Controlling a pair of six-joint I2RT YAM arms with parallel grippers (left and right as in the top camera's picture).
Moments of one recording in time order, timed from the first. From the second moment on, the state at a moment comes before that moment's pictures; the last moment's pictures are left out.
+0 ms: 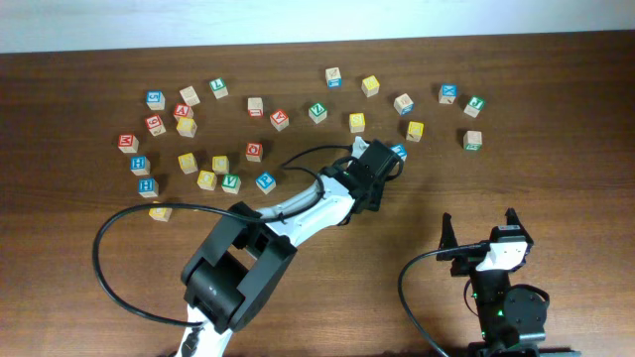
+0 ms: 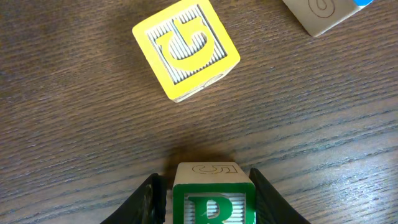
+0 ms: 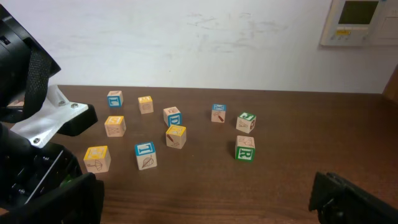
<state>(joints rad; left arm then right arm) -0.78 2.13 1.44 -0.43 -0.18 -0.44 0.03 0.01 0.01 -0.07 0.02 0.00</state>
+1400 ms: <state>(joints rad) -0.68 1.94 1.37 -1.00 -0.05 -0.56 0.03 0.01 0.01 -0.07 0.02 0.00</state>
